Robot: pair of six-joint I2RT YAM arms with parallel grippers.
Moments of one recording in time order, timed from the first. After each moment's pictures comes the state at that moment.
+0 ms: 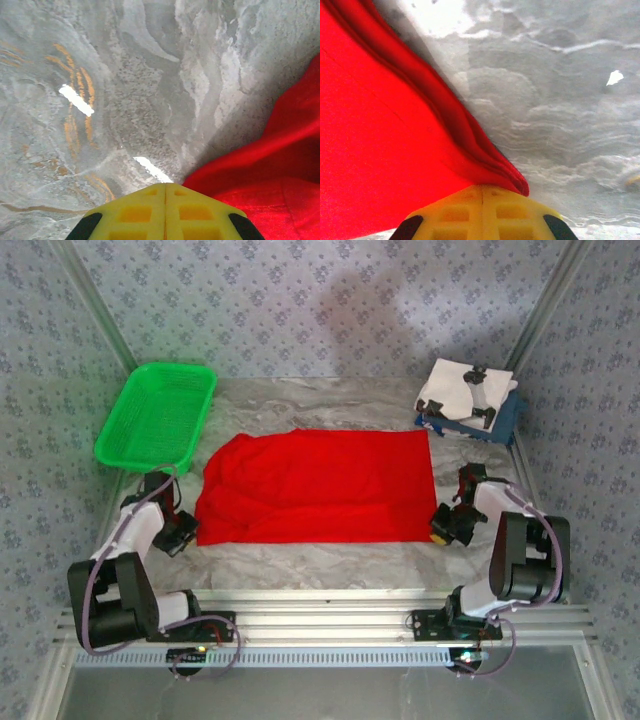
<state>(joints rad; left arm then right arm) 0.16 1.24 0.66 -0.85 0.01 -0.69 -0.13 1.46 0.73 -0.84 -0.24 0.46</state>
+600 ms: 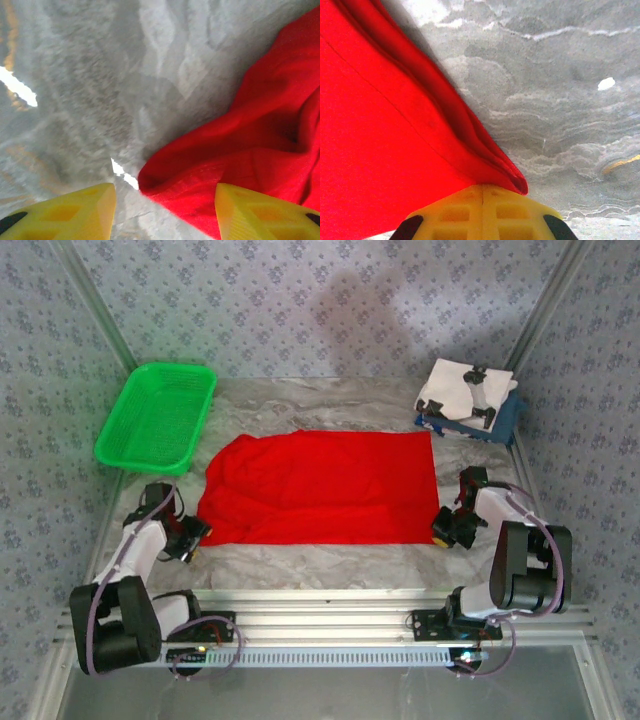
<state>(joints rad) 0.16 1.13 0.52 -0.70 0.20 -0.83 -0.13 1.42 0.70 -0.83 -0.22 0.46</state>
